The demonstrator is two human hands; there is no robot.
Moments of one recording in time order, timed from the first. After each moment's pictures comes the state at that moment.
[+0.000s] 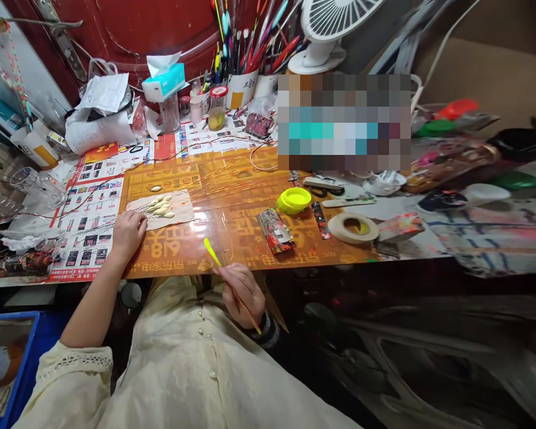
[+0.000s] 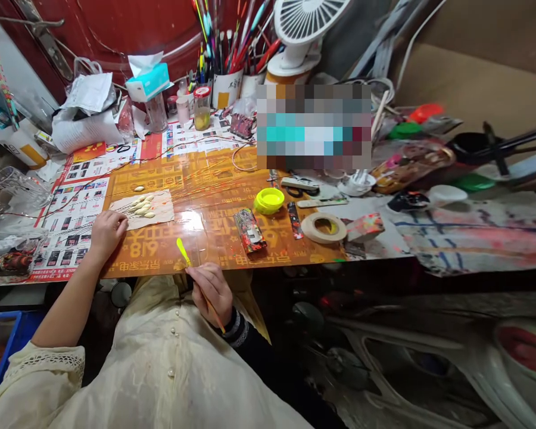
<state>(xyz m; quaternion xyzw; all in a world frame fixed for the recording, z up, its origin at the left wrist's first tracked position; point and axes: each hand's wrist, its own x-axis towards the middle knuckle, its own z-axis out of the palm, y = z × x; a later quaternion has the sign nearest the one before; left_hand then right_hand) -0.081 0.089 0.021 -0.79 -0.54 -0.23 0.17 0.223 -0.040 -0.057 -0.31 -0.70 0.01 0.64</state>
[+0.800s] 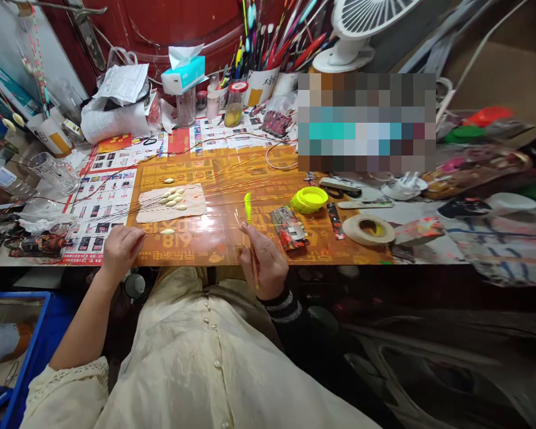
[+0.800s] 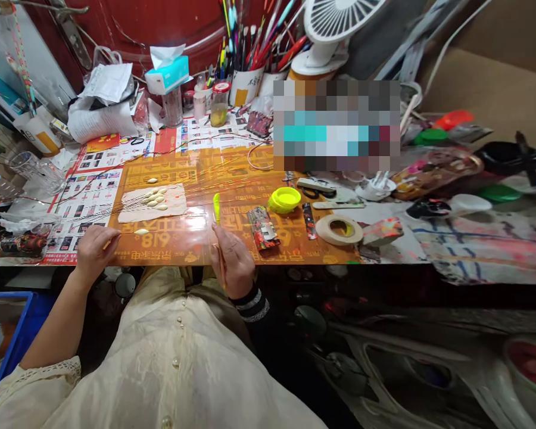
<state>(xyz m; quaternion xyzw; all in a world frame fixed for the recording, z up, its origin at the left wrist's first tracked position) -0.102 -0.009 0.043 -0.82 -0.46 -0.30 0.16 0.237 -0.010 -0.034 -0.39 -0.71 -0.06 0.58</state>
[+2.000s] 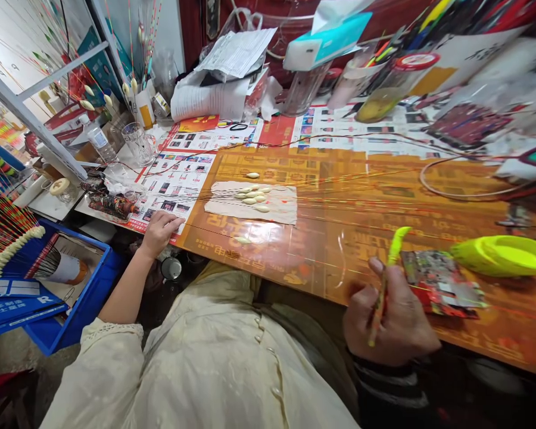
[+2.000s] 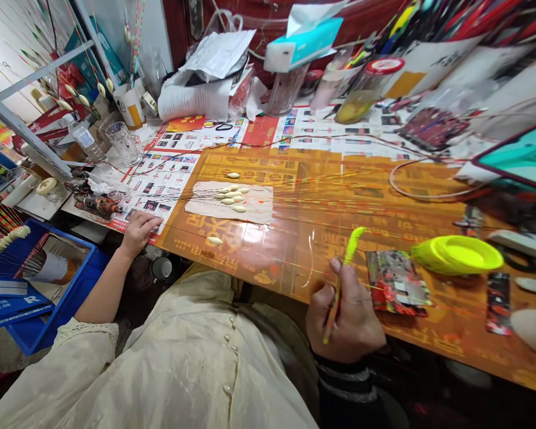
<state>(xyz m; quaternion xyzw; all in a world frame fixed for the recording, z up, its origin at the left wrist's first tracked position) -0.184 -0.041 -0.003 -0.77 -0.57 -0.24 0.15 0.245 -0.009 -0.065 -0.45 -0.66 -0.15 0.58</state>
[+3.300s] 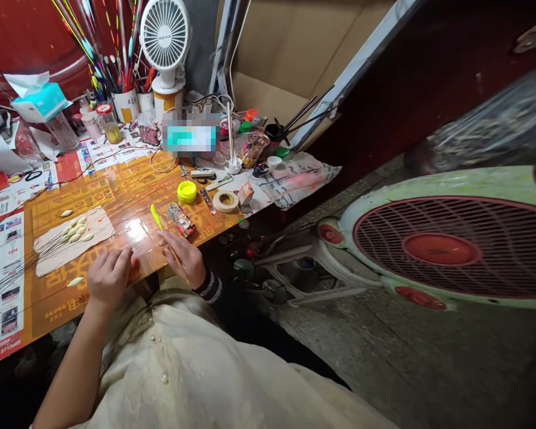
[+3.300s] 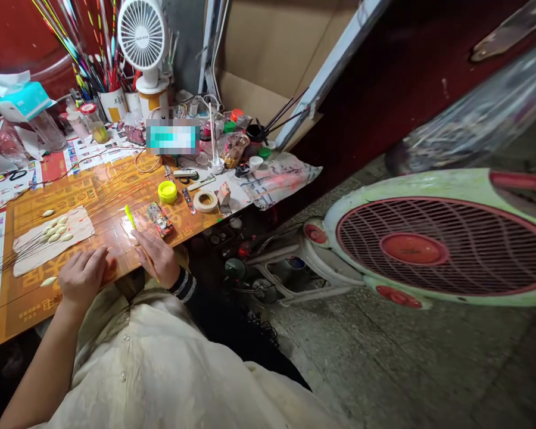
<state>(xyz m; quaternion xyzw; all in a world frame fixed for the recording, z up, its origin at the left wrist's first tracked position) 0.053 0.040 0.017 -0.87 -0.28 -0.31 0.27 0.269 -0.003 -0.037 -0.43 -0.68 -0.05 0.59</state>
